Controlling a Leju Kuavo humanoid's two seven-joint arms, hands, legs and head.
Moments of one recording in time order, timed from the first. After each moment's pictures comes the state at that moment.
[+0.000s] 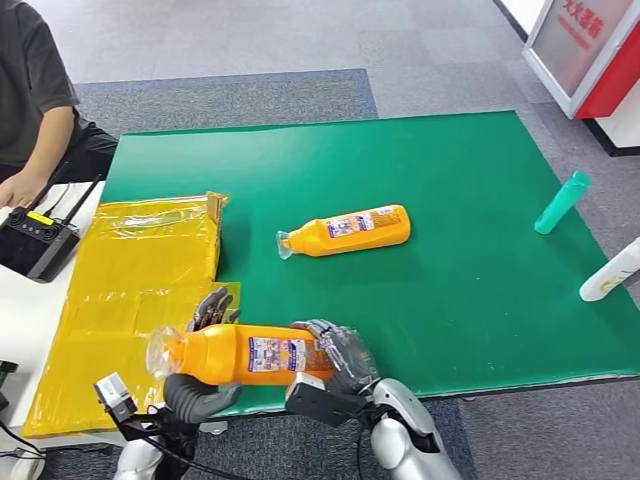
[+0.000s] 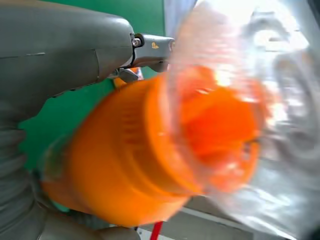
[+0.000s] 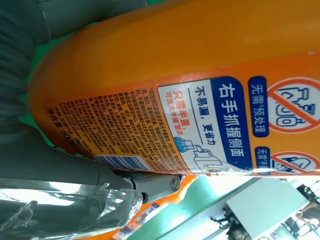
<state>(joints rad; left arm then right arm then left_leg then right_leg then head) 0.08 -0.19 -0.12 -1.35 -0.01 -0.56 -0.68 -0.07 0.20 0.46 -1.23 0.87 -0.10 -0.29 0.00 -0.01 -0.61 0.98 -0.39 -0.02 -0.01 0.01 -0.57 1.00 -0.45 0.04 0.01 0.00</state>
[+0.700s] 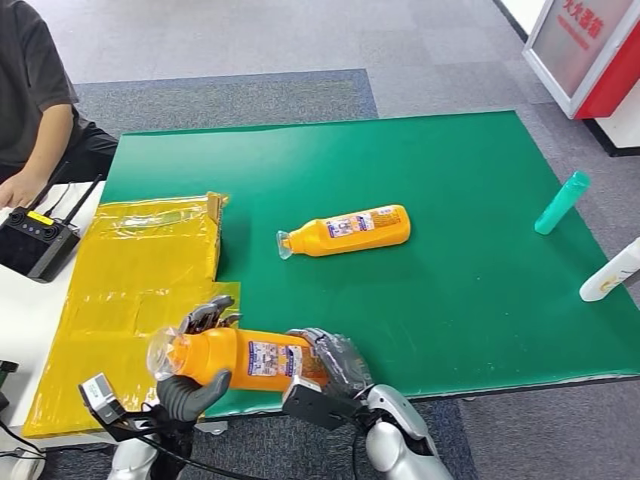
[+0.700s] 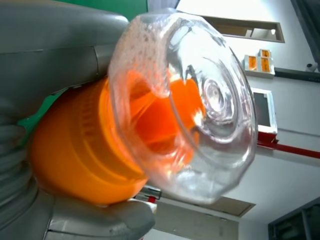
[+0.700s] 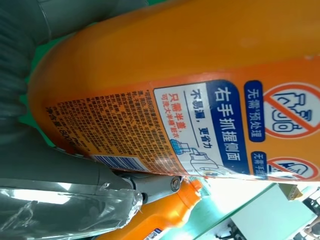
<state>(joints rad) 0.08 -0.19 -0.12 -1.40 0.01 -0.60 -0.68 -0.08 0.21 0.47 -1.17 0.84 -0.10 -0.30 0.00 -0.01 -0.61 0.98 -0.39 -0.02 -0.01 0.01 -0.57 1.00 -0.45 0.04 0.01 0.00</state>
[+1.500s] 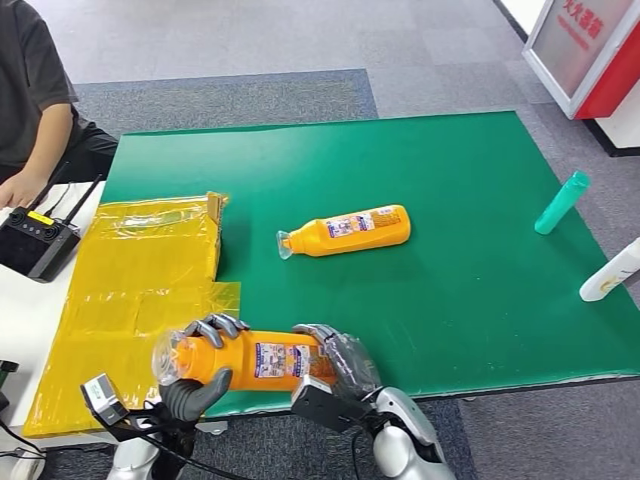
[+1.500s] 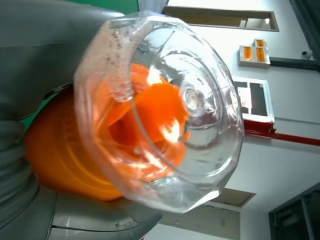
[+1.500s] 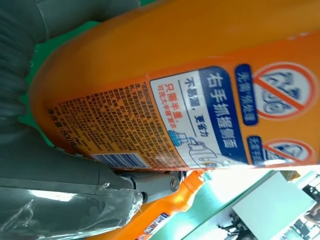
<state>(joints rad) 0.08 -0.17 -0.17 -1.42 -0.01 -0.57 -0.68 -0.03 0.20 0.45 -1.26 0.80 -0.09 -0.30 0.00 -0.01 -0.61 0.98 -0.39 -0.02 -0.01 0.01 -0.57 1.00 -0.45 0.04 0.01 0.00</state>
